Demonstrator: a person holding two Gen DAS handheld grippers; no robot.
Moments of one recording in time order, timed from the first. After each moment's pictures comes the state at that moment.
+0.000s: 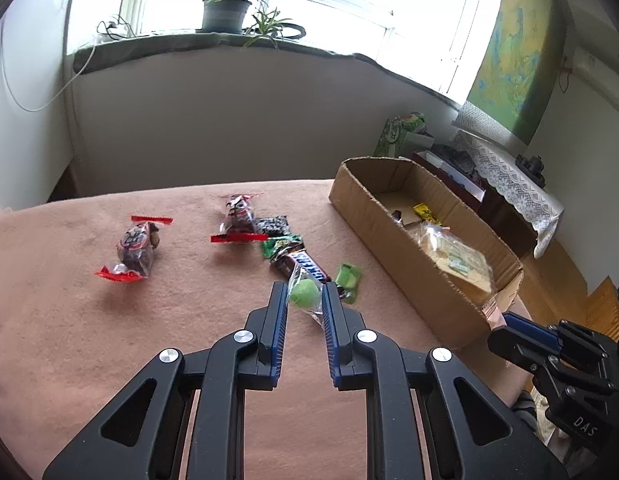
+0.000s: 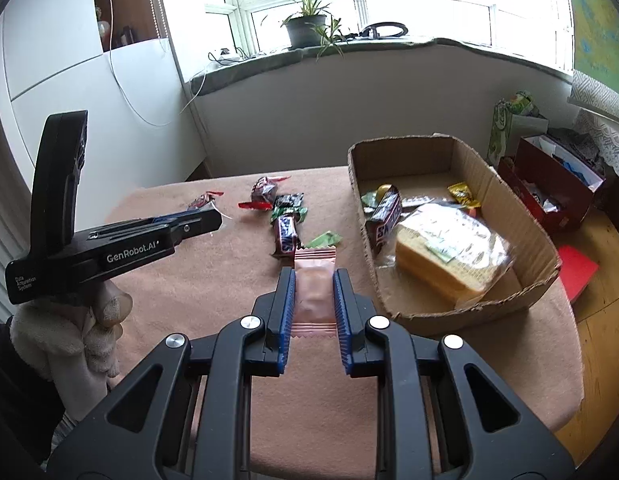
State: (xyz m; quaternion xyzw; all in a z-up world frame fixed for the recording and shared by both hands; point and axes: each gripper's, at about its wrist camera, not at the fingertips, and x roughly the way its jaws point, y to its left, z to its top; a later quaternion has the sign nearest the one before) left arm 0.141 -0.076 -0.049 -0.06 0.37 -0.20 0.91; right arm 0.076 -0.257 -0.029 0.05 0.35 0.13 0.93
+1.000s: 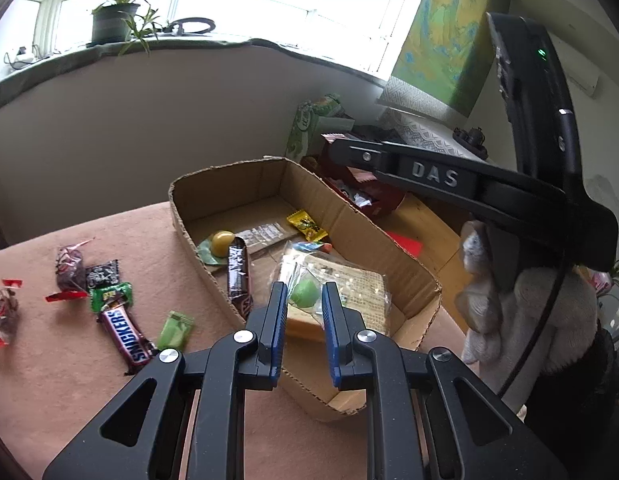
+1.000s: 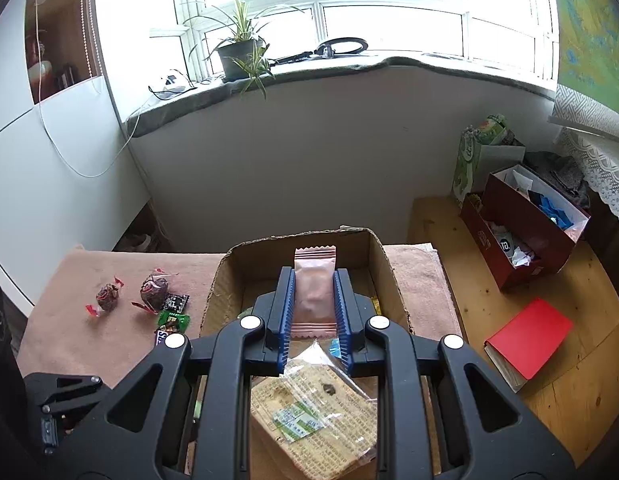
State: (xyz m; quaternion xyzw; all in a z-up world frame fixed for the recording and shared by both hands) left arm 0.164 -0.213 -0.036 -0.03 0.37 -0.31 0.87; right arm 0.226 -0.362 -0.003 0.05 0.34 0.08 0.93
